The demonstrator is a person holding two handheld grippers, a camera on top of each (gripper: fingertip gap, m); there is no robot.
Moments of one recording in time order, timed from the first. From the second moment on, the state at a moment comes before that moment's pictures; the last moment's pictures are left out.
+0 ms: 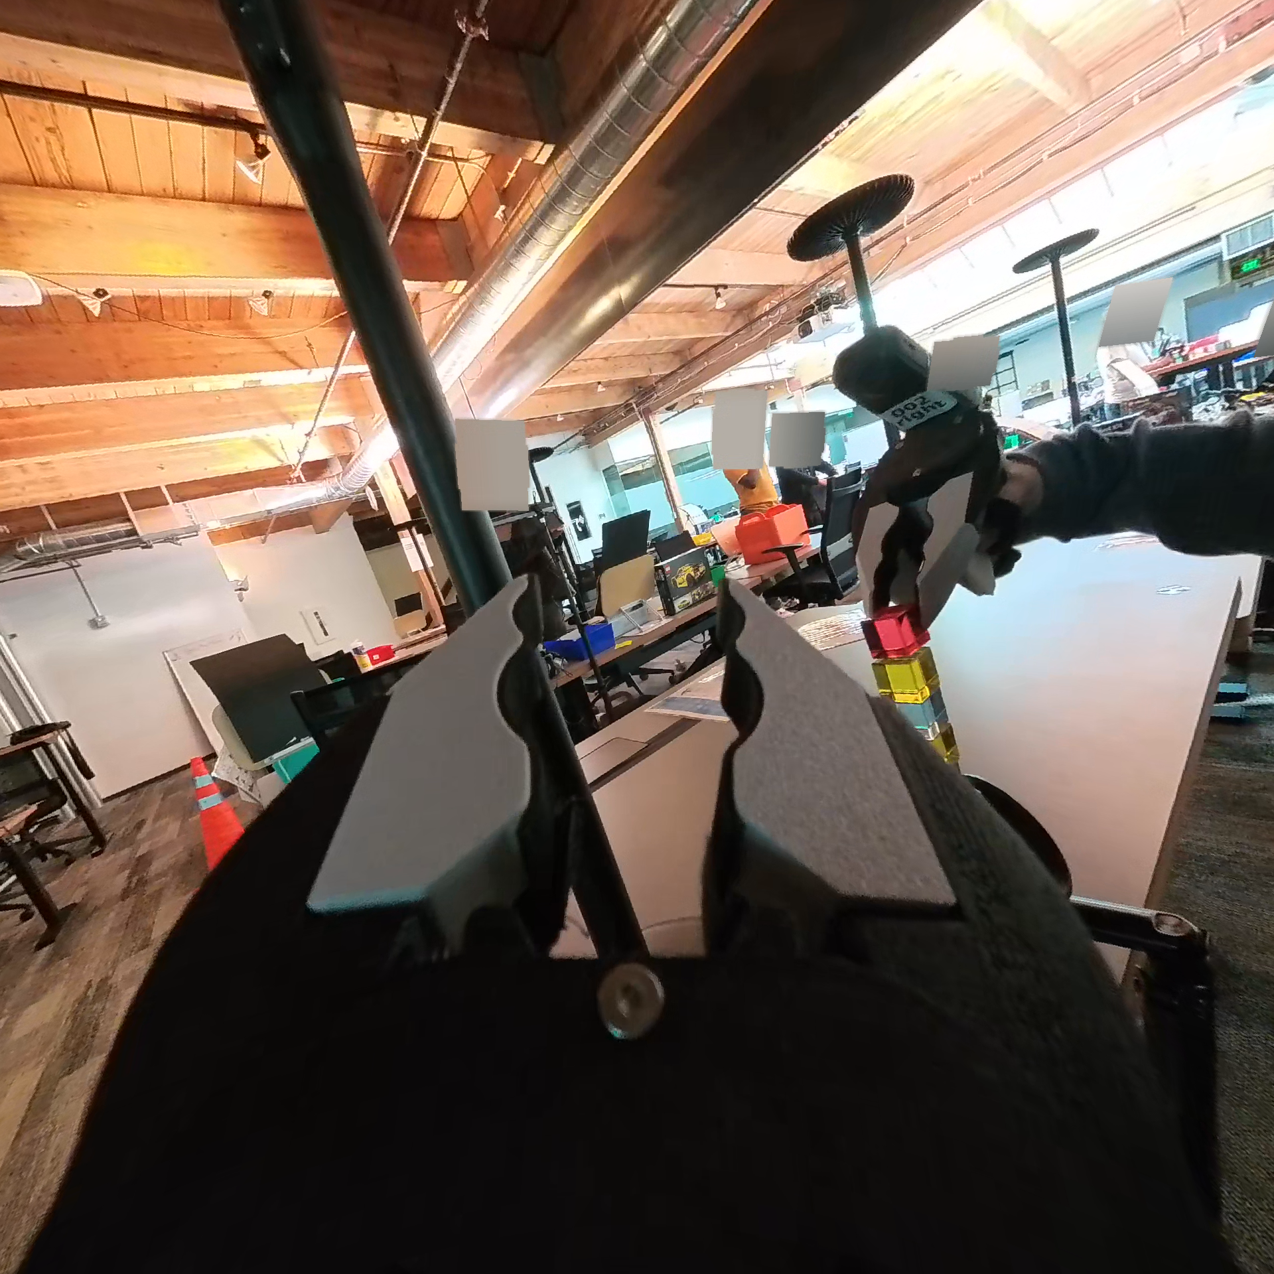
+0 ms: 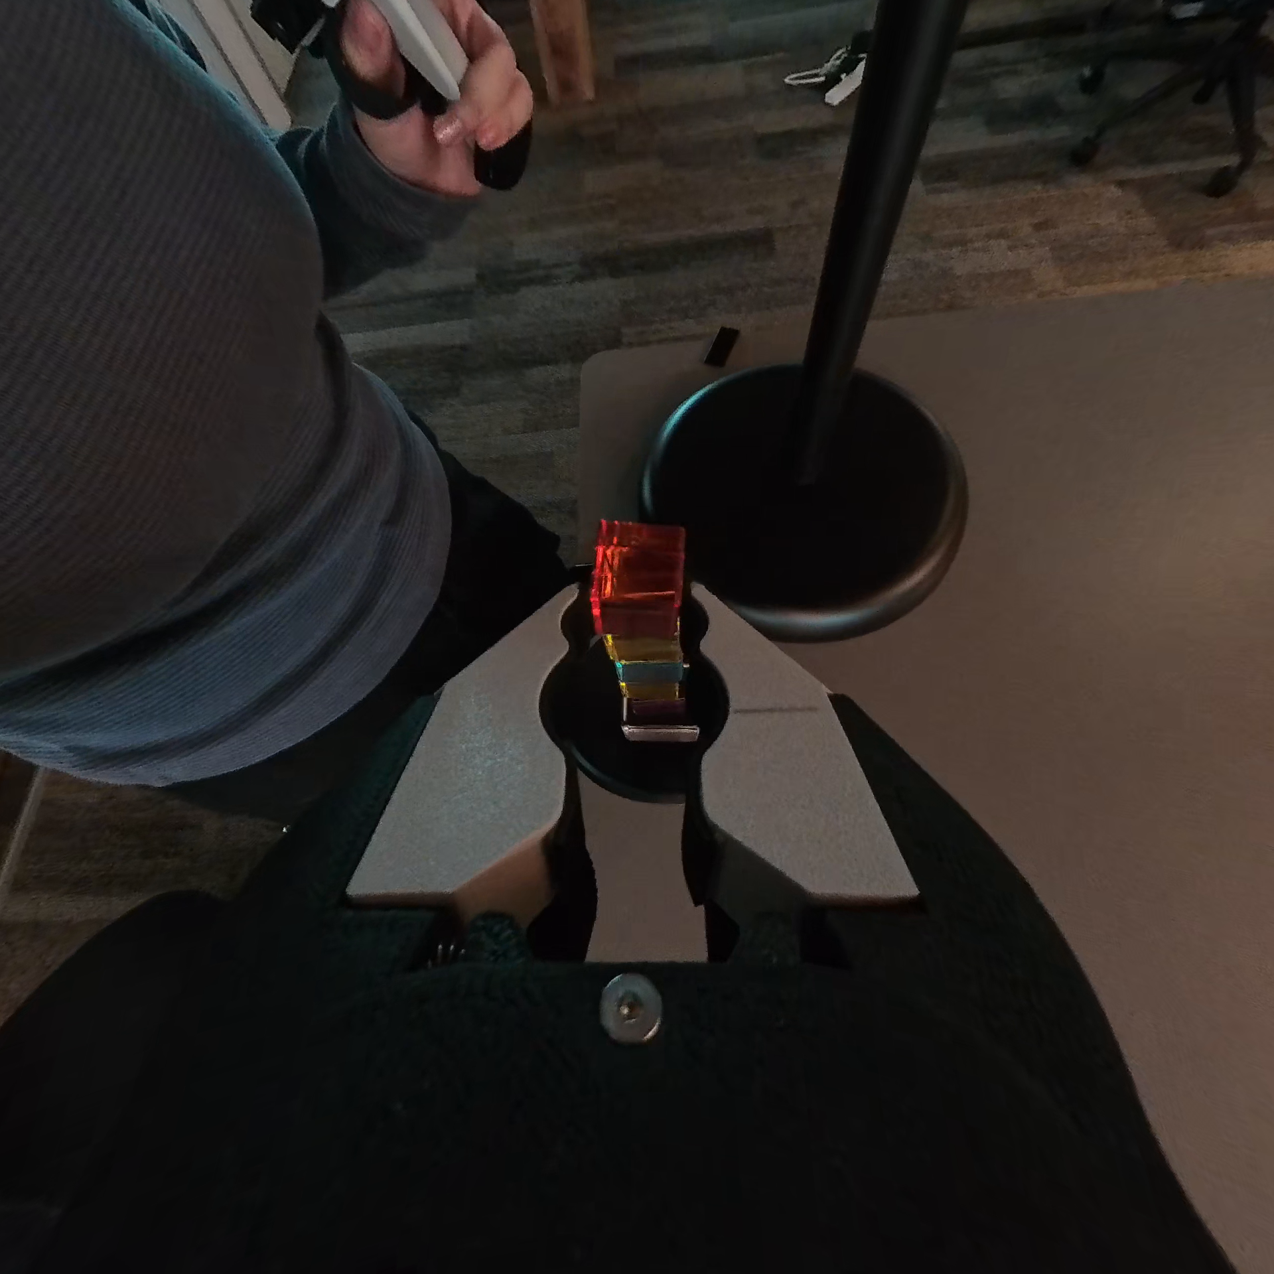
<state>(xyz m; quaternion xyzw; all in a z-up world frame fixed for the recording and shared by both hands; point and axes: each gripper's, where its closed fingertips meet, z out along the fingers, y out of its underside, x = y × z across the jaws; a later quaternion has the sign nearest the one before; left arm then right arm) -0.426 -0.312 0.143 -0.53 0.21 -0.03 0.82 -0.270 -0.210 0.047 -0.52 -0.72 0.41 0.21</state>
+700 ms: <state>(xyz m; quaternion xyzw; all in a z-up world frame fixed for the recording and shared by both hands) -0.430 -0.310 0.144 -0.53 0.21 -0.02 0.82 -0.273 -0.210 0.047 -0.52 -0.72 0.42 0.21</state>
